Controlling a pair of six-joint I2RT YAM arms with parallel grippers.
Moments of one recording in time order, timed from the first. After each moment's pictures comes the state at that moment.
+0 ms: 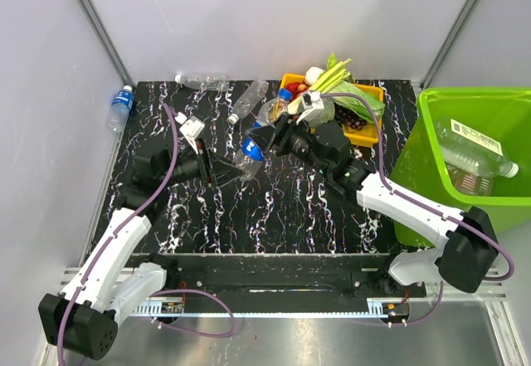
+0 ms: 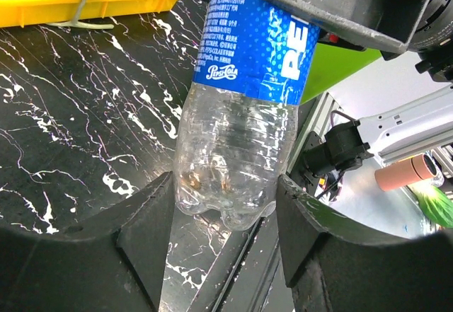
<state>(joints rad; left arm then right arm) -0.28 0.87 0.77 -0.11 0.83 -0.44 0.81 1.33 1.04 0.33 0.00 0.71</state>
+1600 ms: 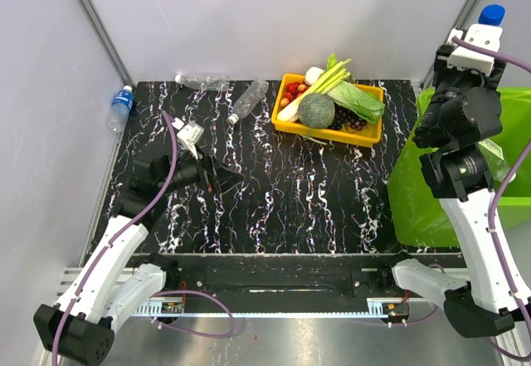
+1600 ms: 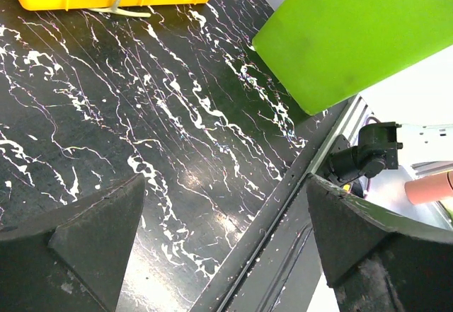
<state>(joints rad) -0.31 0.81 0.76 -0.23 0.69 -0.39 0.36 1.07 1.54 -0.03 0.88 -0.53</state>
